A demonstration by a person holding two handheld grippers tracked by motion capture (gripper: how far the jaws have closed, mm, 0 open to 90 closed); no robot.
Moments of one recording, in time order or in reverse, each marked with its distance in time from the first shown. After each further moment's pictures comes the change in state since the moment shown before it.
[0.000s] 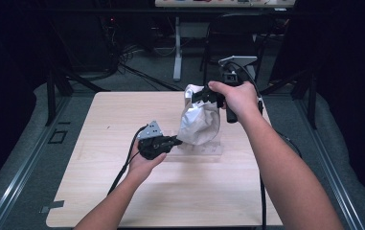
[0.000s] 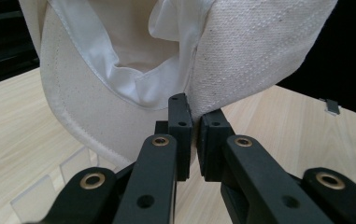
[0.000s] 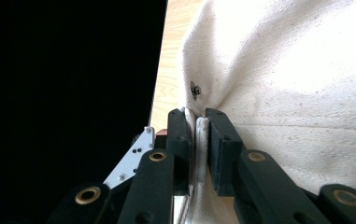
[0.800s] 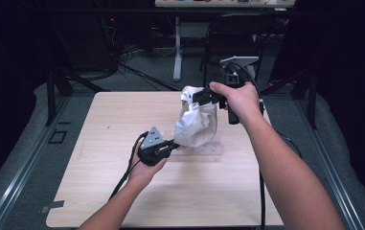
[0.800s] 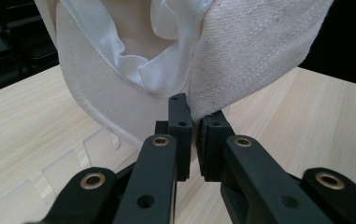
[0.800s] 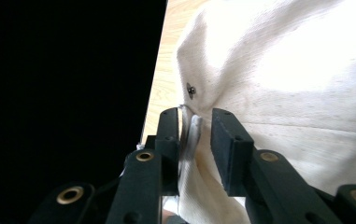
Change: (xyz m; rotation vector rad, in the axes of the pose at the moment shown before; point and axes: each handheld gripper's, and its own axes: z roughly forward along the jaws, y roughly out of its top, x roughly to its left) left arm -0.017 -0.010 -0.004 0.029 0.141 0.032; right arm -0.003 -0.002 -0.003 -0.024 -0.009 -0.040
